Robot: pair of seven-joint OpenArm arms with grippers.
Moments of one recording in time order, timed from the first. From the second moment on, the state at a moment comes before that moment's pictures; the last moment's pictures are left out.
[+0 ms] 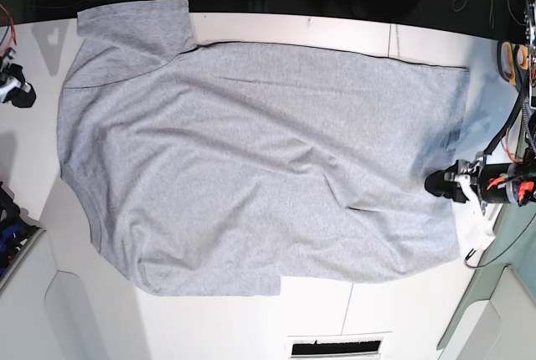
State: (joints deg) left arm -22.1 -37.2 5.8 51.2 -52.4 -39.0 58.3; right arm -10.9 28.6 31.6 72.9 47.0 28.8 -56.9
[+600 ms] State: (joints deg) left arm 4.1 -36.5 -6.3 73.1 -58.0 -39.0 59.5; right arm -21.9 30.4 25.6 73.0 48.8 30.6 -57.2
